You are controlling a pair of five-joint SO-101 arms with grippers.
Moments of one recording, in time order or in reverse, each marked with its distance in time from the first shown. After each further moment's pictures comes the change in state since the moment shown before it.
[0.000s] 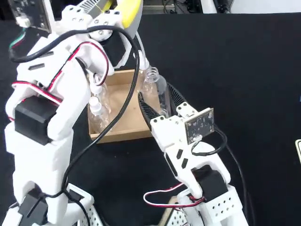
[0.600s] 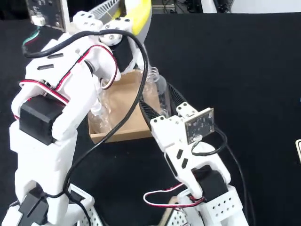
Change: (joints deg) left arm 2.5 0.4 0.0 5.1 0.0; right arm 0.0 0.0 0.0 0.0 0.0
